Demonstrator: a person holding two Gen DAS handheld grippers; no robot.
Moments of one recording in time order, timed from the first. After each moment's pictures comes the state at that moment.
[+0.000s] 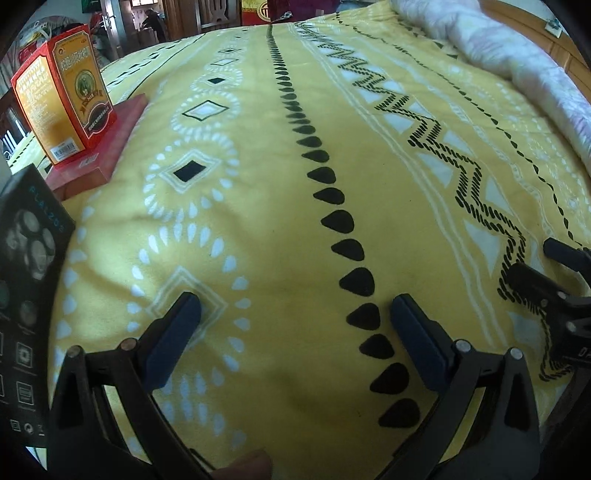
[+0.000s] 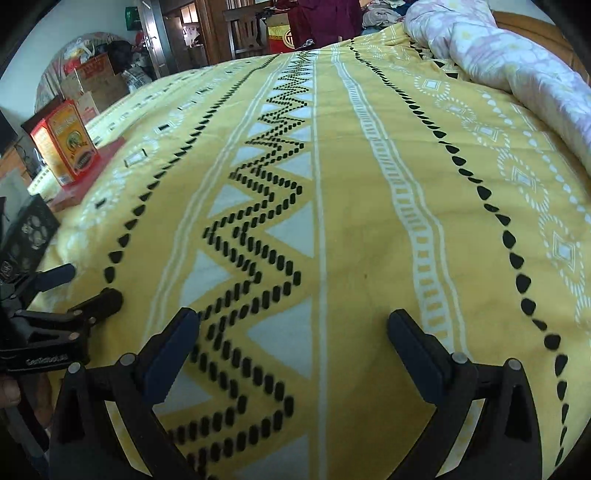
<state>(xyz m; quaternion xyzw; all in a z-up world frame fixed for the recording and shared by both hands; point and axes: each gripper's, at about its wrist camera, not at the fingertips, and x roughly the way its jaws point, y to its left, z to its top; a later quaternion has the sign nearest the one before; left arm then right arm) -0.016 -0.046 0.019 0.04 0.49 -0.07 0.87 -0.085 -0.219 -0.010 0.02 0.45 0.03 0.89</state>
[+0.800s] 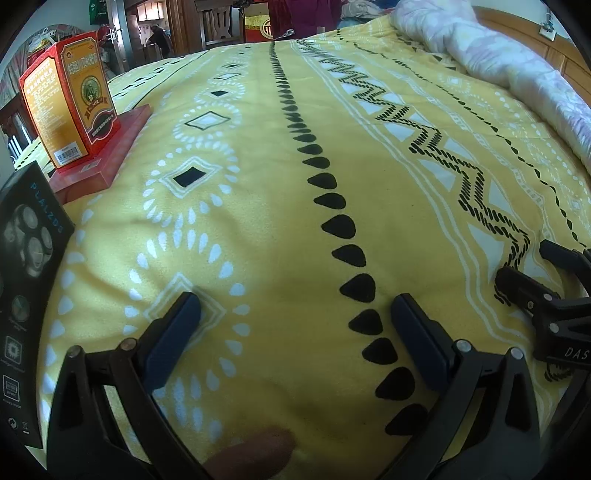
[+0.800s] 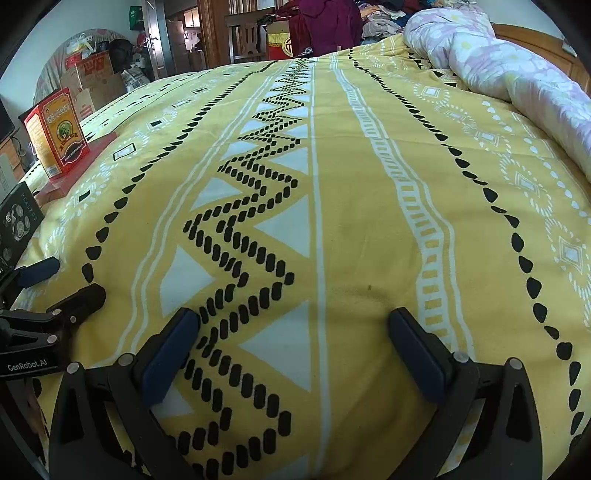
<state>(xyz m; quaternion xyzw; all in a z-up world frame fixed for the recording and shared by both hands) -0.017 -0.045 0.012 0.04 0.45 -0.07 0.89 -0.080 -0.214 -0.028 0.00 0.43 0.02 0.90</state>
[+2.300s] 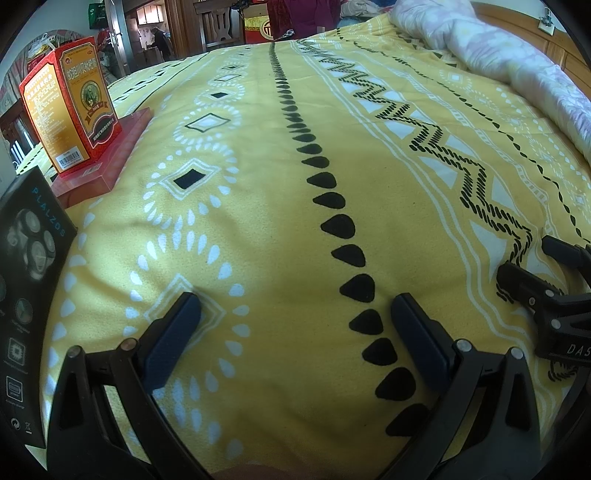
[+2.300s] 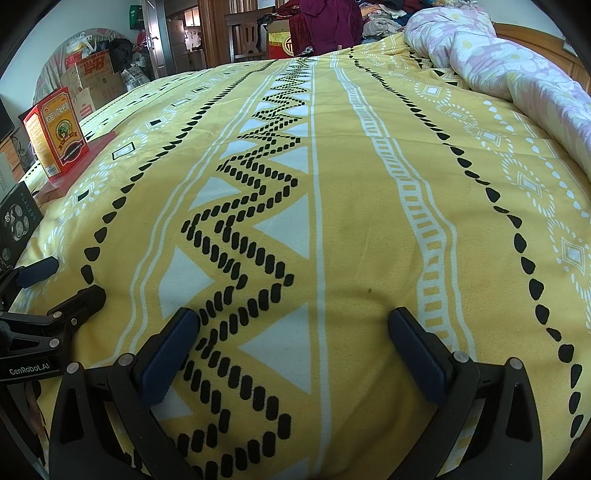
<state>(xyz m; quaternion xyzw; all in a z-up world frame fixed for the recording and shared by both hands) -0.017 -0.047 0.010 0.05 0.45 -0.07 0.89 -0.078 -0.214 -0.030 0.01 0.43 0.02 0.90</state>
